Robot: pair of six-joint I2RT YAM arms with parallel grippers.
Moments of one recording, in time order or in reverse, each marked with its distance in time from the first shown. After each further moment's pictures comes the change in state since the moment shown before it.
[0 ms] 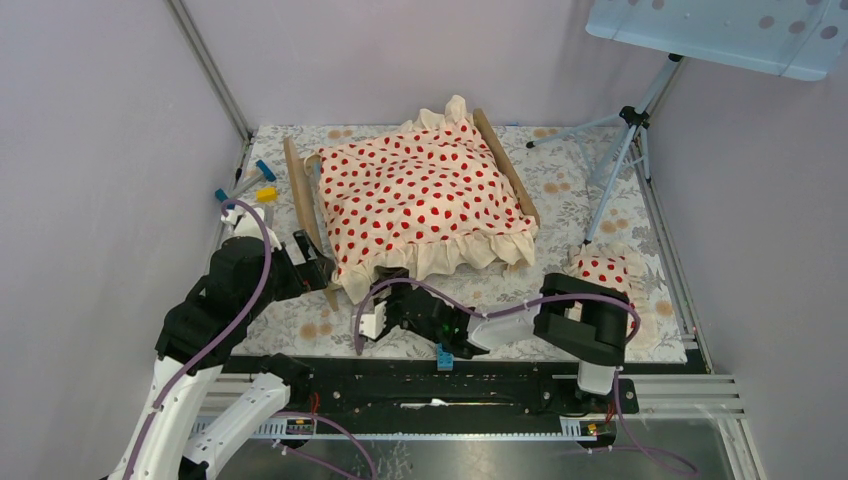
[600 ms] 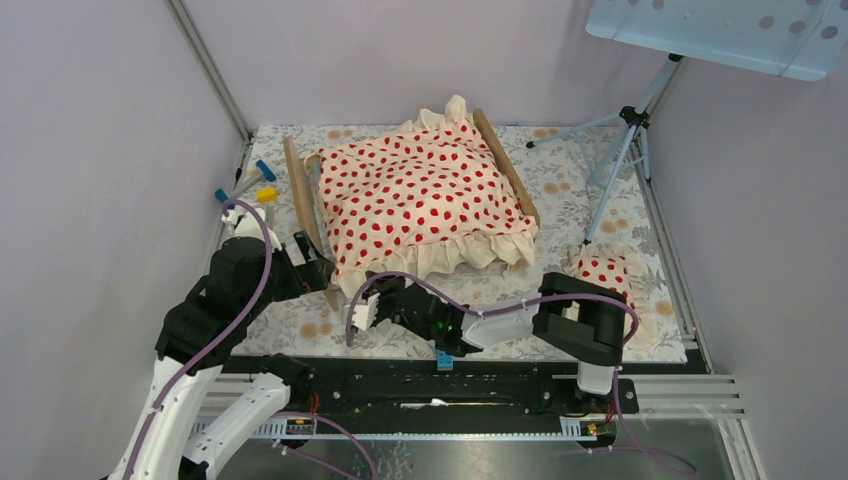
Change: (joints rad) left arm 0.000 0.000 0.001 -0.008 -0.002 0.014; right arm 0.010 0.053 0.072 0.057 0.061 -0.009
